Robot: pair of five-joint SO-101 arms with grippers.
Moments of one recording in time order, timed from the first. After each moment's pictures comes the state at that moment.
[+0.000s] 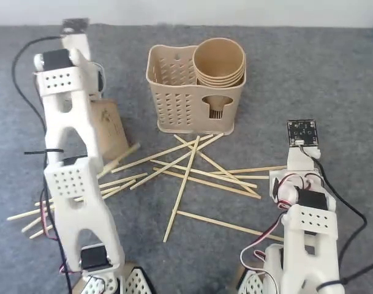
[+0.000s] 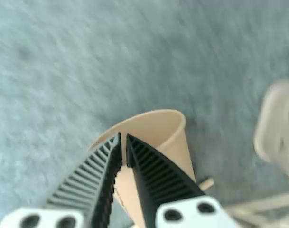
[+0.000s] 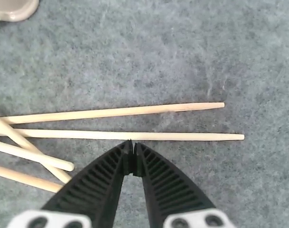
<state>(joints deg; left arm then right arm) -16.9 45.0 -52.5 98.7 -1.8 7.0 -49.6 72.5 43.7 10.9</state>
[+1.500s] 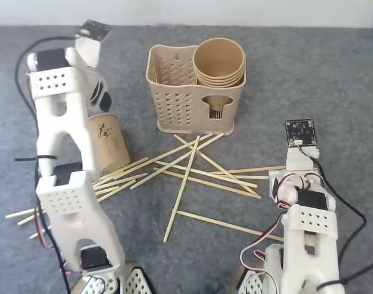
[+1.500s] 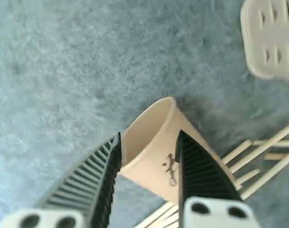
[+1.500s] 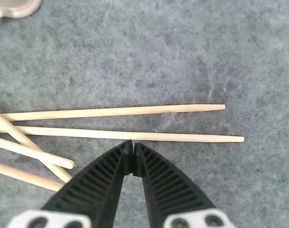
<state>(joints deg) -17.3 32.7 -39.9 98.7 -27.1 6.9 -49.6 72.5 43.7 12.1</state>
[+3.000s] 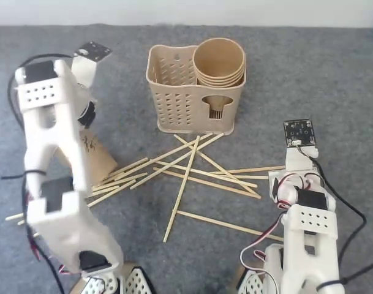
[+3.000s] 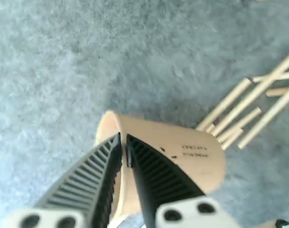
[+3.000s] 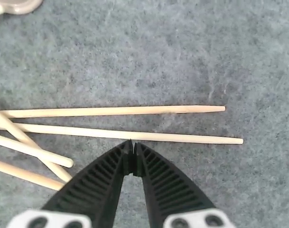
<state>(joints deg) -20.5 15.3 -18.0 98.7 -33.7 6.9 -49.6 72.5 43.7 13.4</state>
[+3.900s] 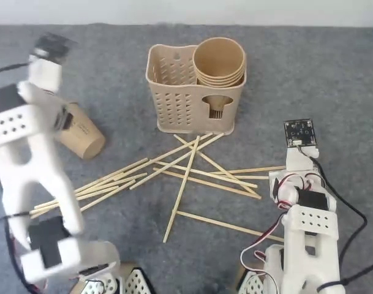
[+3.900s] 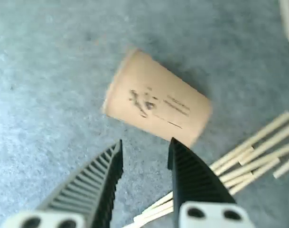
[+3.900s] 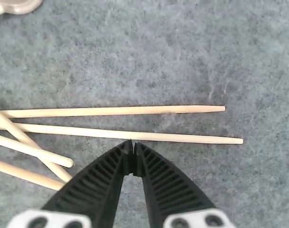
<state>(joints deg) -29.4 -0.7 -6.5 87.6 -30.1 6.9 -49.6 72.5 43.7 13.4</state>
